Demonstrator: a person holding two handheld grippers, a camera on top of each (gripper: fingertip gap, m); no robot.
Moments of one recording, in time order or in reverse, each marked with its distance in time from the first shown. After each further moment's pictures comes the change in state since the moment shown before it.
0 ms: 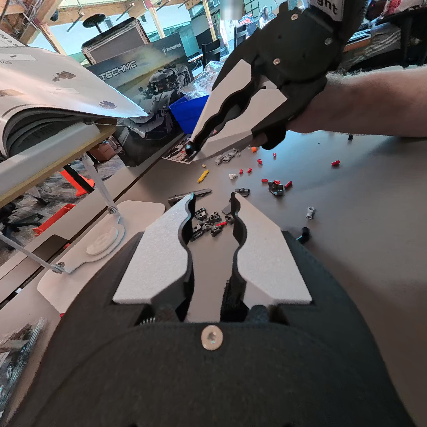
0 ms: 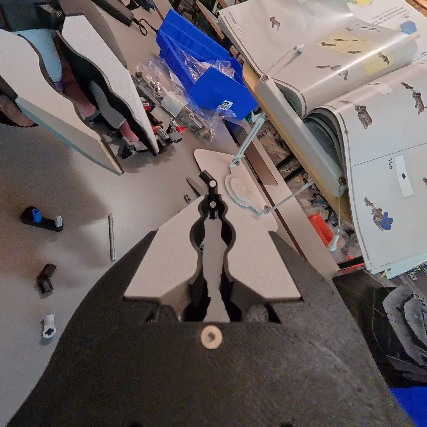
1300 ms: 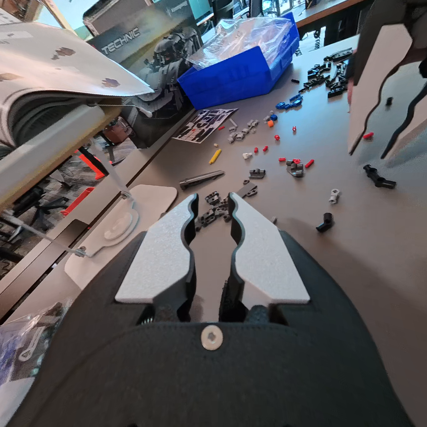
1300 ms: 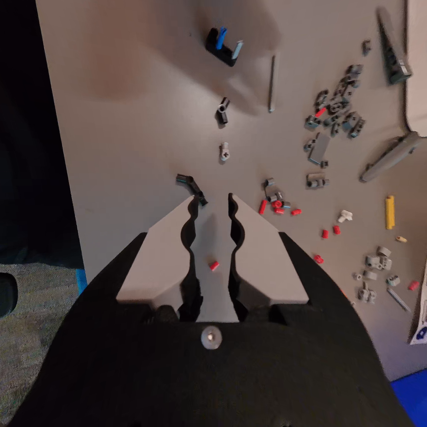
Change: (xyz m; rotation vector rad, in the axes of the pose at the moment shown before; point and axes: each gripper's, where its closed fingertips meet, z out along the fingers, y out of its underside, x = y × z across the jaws) left arm -0.010 0.016 0.005 -0.115 -0.061 0.061; right arm -0.117 0.082 -0.118 -0.527 -0.543 0.035
